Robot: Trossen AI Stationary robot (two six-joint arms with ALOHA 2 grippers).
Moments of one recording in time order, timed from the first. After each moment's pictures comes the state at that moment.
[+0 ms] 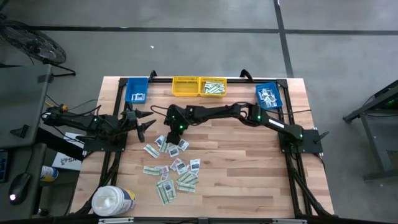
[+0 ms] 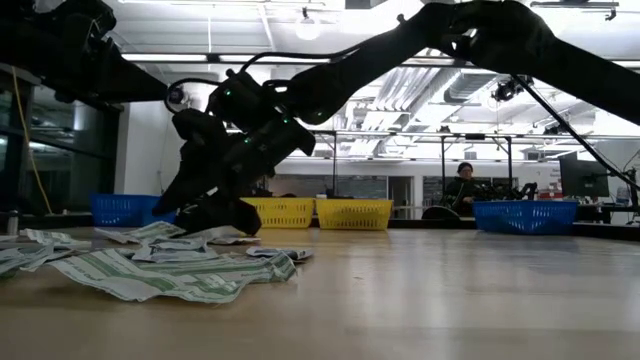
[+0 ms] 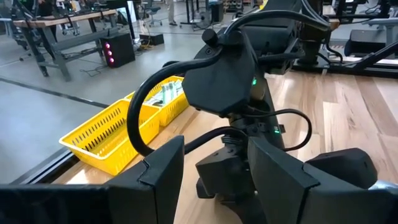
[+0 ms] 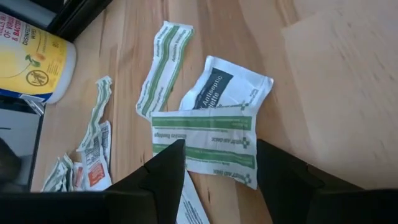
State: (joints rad) left arm -0.24 0.23 0.23 -0.19 -0.68 -0.08; right arm -0.14 2.59 2.08 -0.28 -0.56 0.41
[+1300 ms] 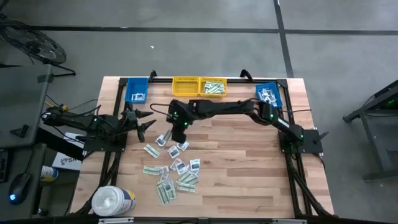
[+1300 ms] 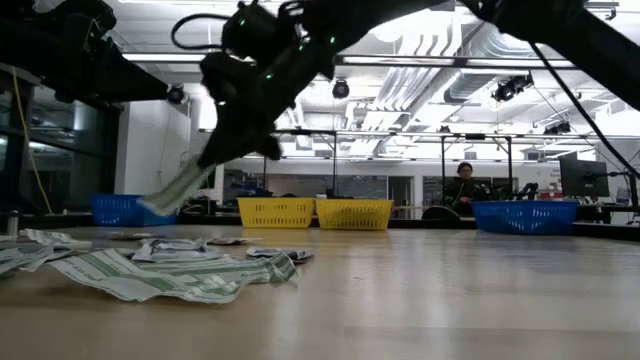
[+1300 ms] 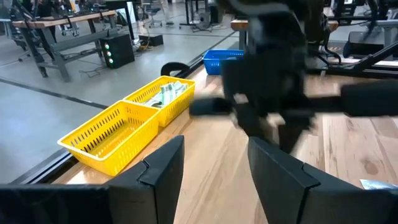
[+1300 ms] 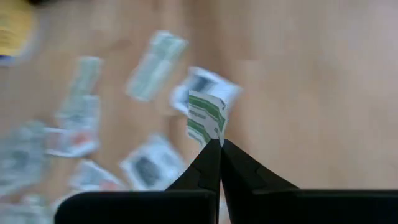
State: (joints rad) left arm -0.24 0.23 0.23 -0.18 -0.68 -0.08; right arm -0.12 2.37 2.07 -0.58 -0.28 0.14
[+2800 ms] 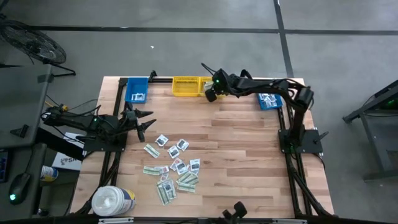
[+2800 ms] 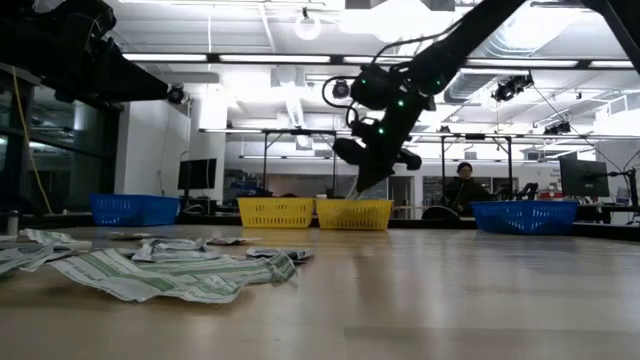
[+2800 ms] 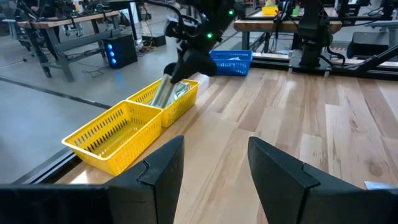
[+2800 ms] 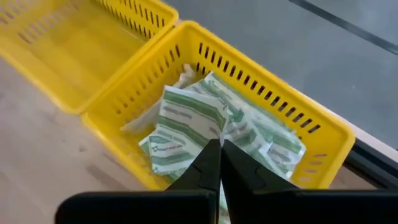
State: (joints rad) left arm -0.24 0.23 0.23 -0.18 -0.69 -0.08; right arm -0.54 1.88 1.23 -0.19 0.25 0.31
